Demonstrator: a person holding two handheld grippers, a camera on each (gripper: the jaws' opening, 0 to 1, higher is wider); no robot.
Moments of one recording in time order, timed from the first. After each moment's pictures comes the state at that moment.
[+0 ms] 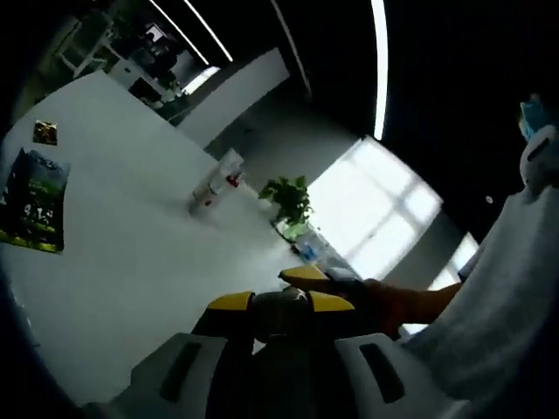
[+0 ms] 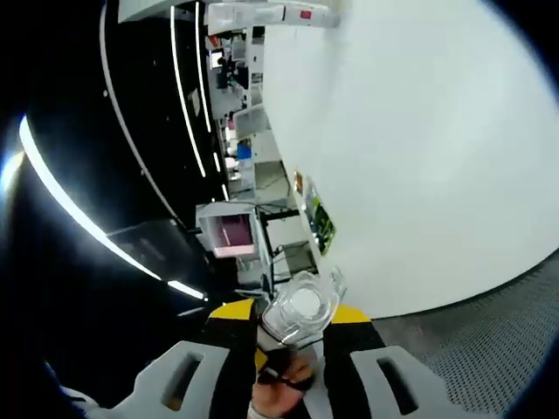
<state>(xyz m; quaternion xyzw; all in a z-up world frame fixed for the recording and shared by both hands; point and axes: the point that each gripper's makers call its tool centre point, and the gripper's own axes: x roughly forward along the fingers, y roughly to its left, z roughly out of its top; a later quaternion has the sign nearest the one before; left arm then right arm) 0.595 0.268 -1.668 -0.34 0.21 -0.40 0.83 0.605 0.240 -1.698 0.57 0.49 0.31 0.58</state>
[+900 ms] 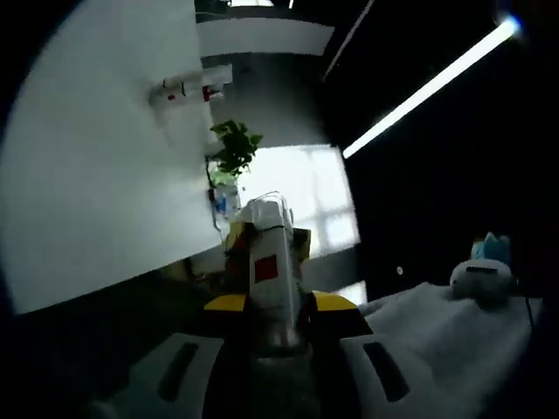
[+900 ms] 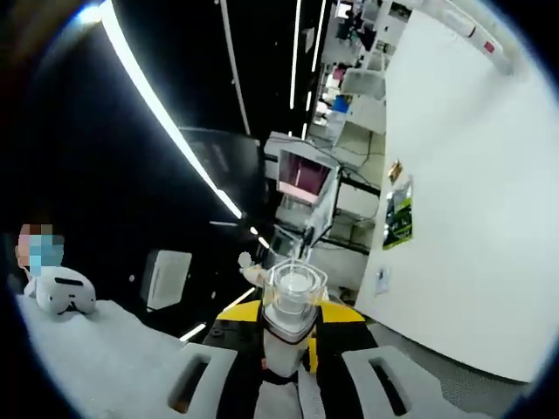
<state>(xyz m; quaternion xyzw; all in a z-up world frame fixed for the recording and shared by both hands) 0.550 0.227 -1.634 -0.55 0.31 -0.51 0.59 0.590 0.242 -1.626 0.43 0.39 0.57 0.58</state>
